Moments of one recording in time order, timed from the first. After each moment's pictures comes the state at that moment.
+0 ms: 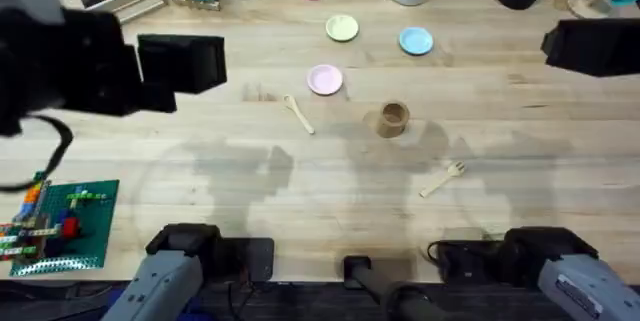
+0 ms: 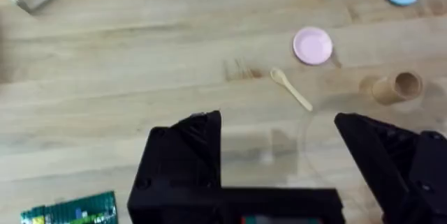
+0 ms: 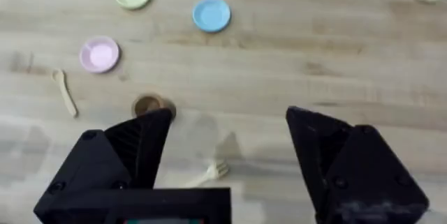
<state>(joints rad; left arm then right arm) -0.01 0.84 1.36 -1.30 0.11 0.05 0.00 0.84 1.32 -1.21 -0.06 -0.02</state>
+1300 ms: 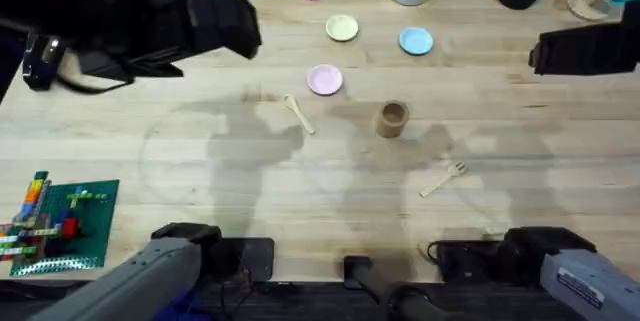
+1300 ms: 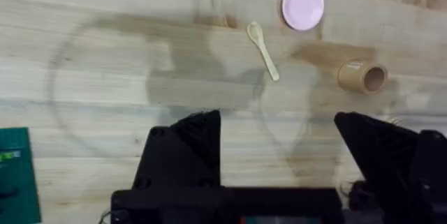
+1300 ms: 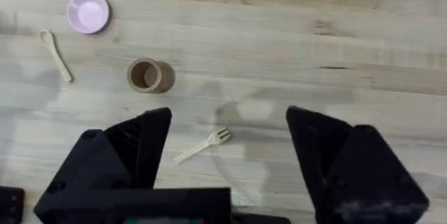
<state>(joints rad) -0.06 1.17 1.47 -1.43 0.17 -0.28 0.00 0.98 1.42 -1.37 -0.06 -0.02</state>
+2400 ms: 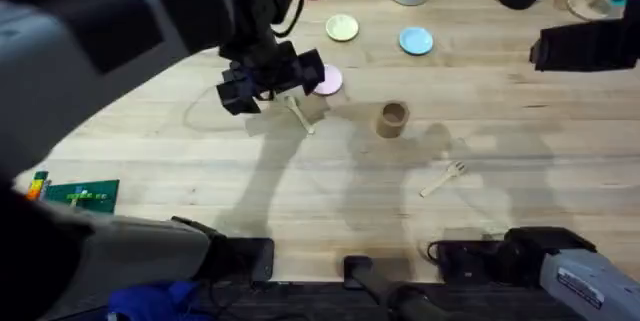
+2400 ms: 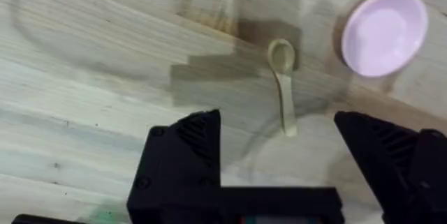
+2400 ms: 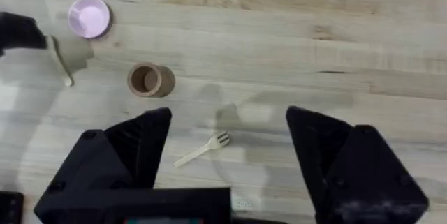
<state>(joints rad) -0.36 1.56 1.15 -0.98 -0.02 -0.77 0.00 0.98 1.42 -1.36 -0.06 -0.02</state>
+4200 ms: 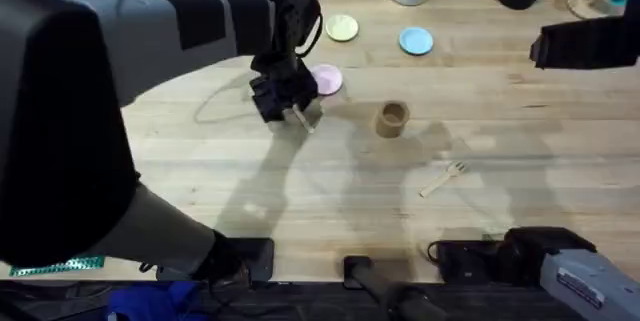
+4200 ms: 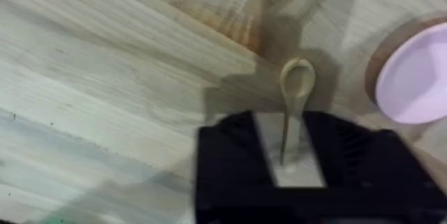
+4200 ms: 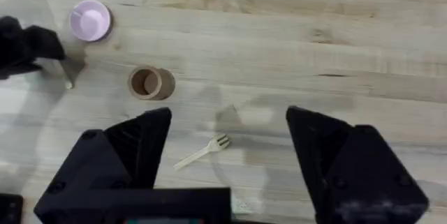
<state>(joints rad) -0.40 1.74 1.12 -0.87 -0.04 -0.95 0.00 0.98 1.42 -1.35 -0.06 -0.02</state>
